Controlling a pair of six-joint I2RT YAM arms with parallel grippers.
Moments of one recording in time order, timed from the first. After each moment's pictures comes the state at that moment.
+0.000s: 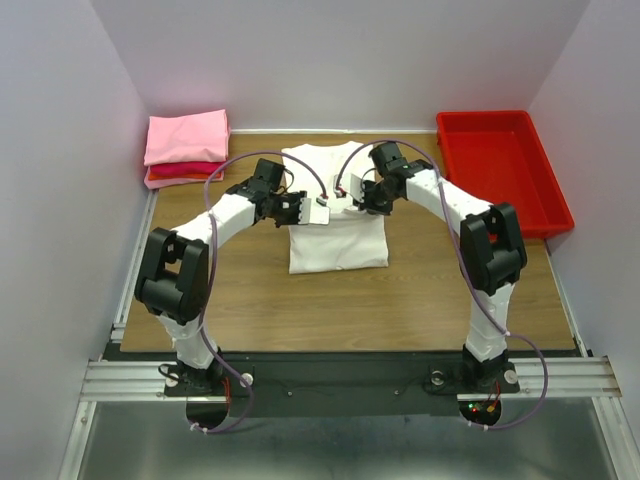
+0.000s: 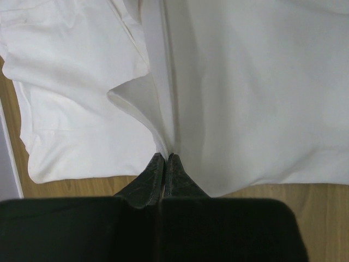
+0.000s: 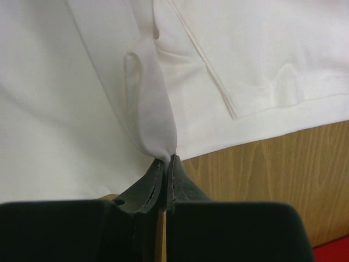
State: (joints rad) left arm -0.40 1.72 1.22 -0.41 0.53 1.27; right arm 0.43 1.99 1.61 -0.69 -0.29 -1.02
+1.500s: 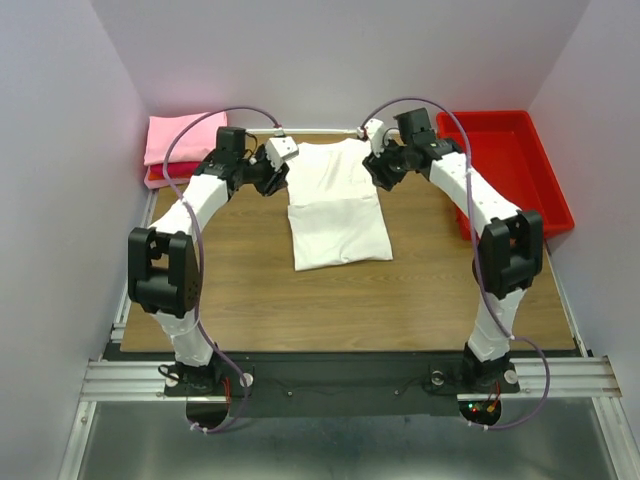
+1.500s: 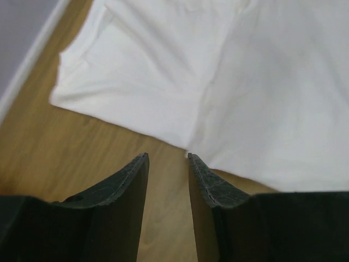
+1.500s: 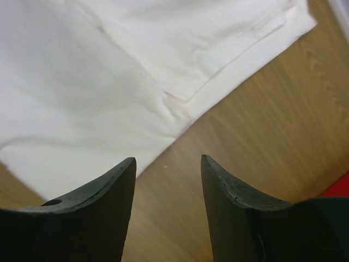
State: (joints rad) left arm -0.20 1.78 1.43 -0.32 0.60 0.71; right arm 0.34 1.98 1.81 -0.64 -0.29 -0.60
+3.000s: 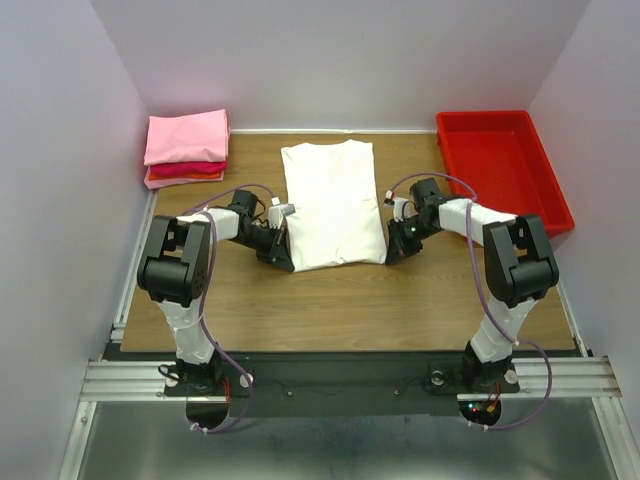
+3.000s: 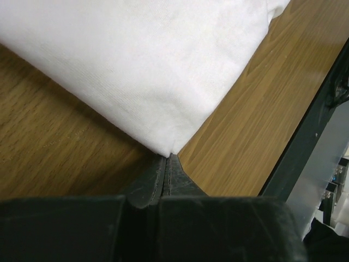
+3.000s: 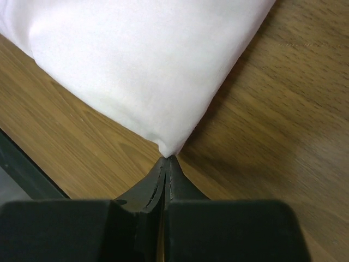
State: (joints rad) left arm -0.21 1.85 1.01 -0.46 0.84 0.16; right arm 0.25 1.84 1.13 -0.59 -0.61 -0.07
